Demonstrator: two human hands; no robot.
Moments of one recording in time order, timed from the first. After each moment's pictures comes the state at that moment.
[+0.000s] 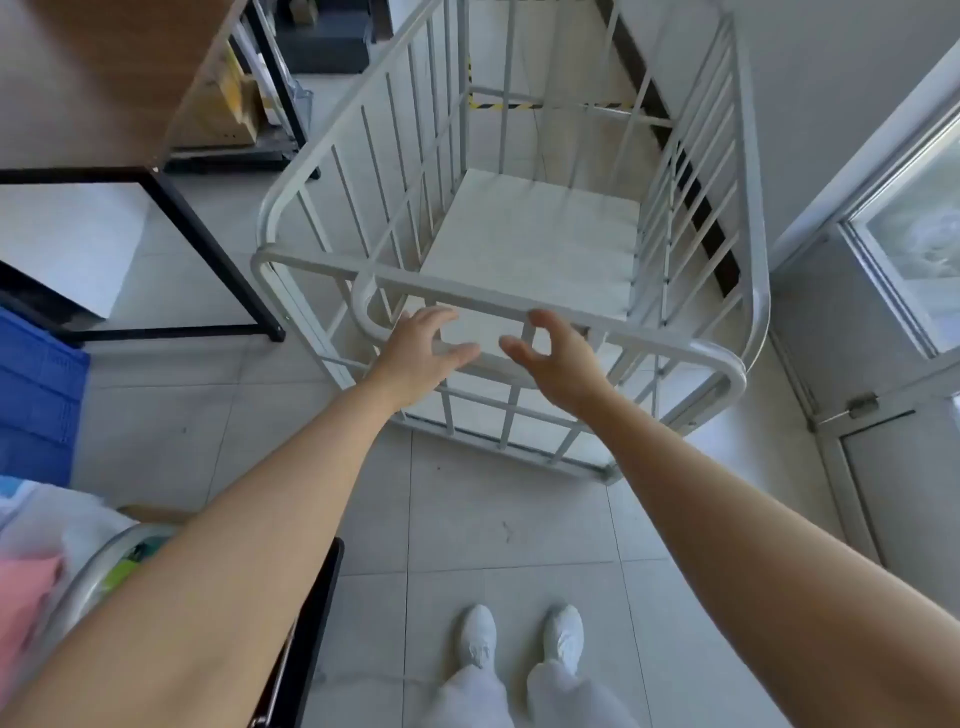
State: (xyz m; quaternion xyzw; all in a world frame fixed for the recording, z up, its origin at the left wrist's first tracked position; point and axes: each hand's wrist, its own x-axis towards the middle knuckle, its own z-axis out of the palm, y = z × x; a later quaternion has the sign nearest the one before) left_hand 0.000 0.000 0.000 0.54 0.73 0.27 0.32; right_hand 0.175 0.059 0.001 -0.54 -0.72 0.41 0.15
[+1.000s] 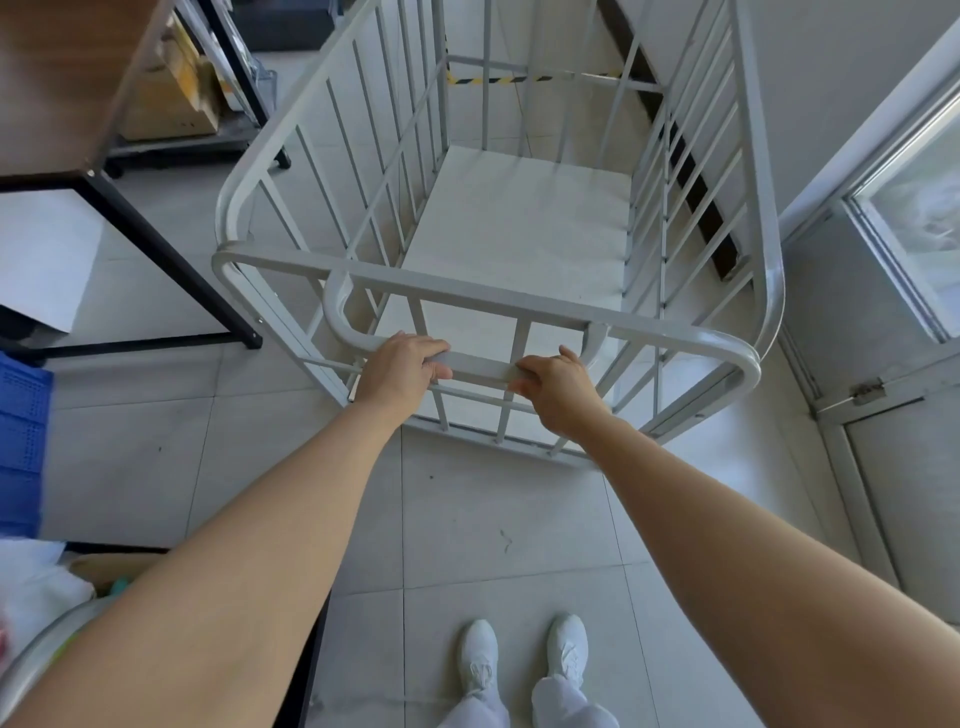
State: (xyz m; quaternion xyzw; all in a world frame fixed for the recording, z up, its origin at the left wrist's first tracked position) left_hand -0.013 0.063 -0.053 0.56 0.76 0.19 0.26; right_hand 0.179 0.120 -0.072 -0.49 -0.83 0.25 0.02
